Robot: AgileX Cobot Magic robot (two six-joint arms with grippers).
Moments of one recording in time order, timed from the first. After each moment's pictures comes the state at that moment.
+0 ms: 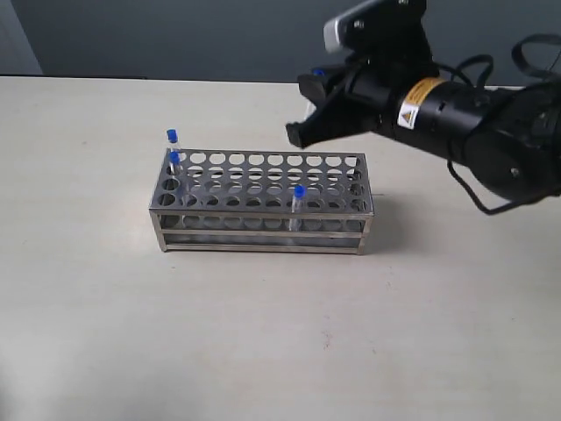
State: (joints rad) left arm 0.03 0.00 0.01 0.21 0.25 -0.12; right arm 0.68 1.57 -0.83 -0.24 -0.40 0.09
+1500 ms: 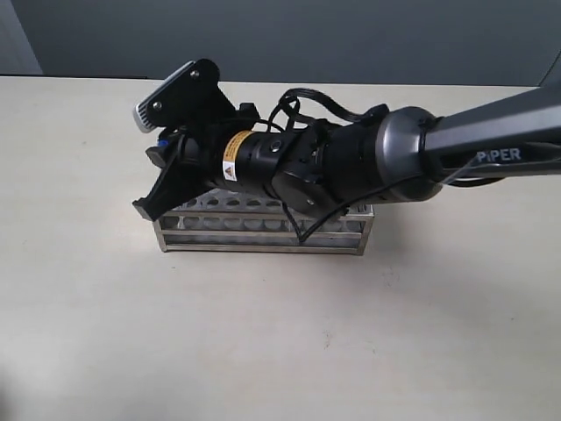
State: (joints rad) left arm 0.03 0.00 0.01 0.21 0.25 -0.12; right arm 0.97 1.98 -1.17 -0.26 -0.33 0.10
